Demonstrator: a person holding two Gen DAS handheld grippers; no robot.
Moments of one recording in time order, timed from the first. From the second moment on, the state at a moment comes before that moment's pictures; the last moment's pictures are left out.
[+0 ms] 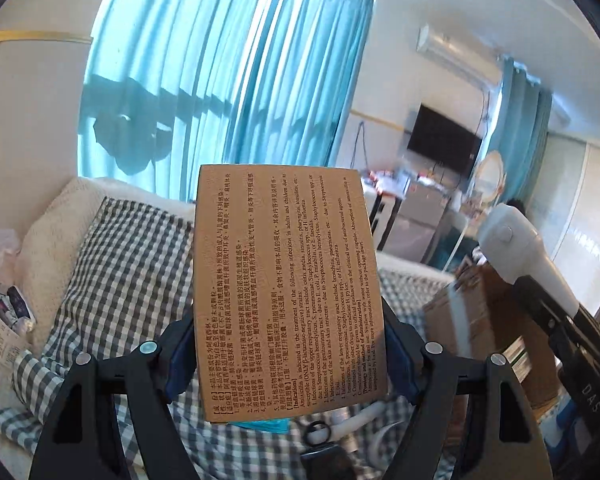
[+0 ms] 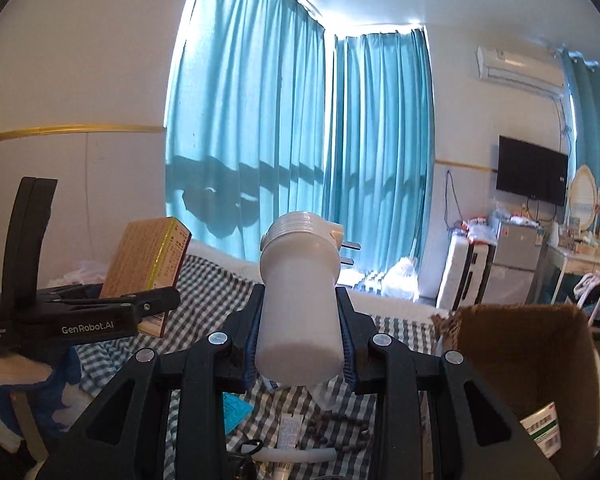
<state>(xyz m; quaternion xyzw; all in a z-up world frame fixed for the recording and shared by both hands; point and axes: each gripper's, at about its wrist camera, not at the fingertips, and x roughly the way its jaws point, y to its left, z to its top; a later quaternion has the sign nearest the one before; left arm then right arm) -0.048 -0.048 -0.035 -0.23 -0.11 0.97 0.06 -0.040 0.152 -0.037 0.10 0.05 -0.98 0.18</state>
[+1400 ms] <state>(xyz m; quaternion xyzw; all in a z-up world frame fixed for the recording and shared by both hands) -0.078 0.189 0.012 -0.24 -0.03 0.94 0.26 -0.034 0.342 -0.019 0.12 0.00 -0.99 0.04</state>
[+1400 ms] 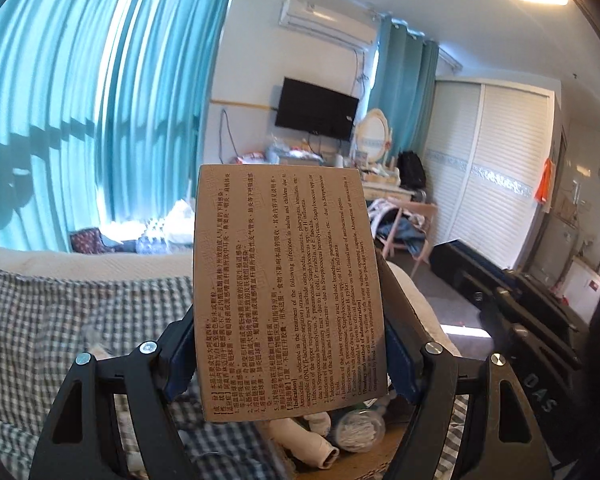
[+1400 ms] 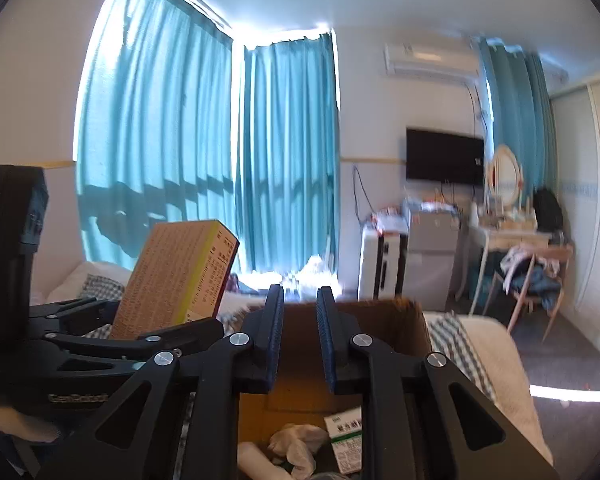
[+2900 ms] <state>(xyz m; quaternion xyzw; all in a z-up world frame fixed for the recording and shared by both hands) -0.089 -0.008 -0.019 -0.22 -0.02 0.97 0.13 -0.065 0.196 -0.040 0.19 0.04 -0.98 0.06</state>
